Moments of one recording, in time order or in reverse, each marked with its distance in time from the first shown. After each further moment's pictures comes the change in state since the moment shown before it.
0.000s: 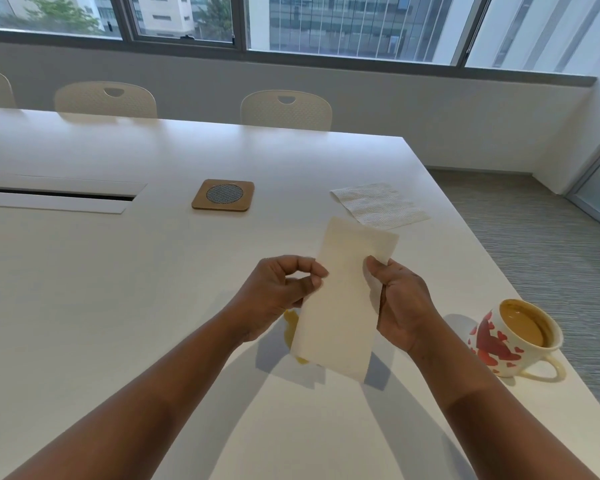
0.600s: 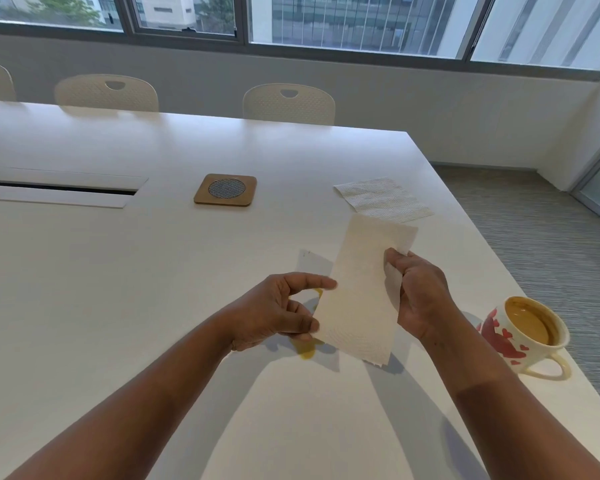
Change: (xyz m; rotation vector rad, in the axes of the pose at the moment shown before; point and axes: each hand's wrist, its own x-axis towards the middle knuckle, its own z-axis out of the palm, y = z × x) left_hand -0.013 -0.017 -0.024 0.078 -0.344 -0.167; right_hand 0.018 -0.009 -0.017 0.016 0.179 -0.029
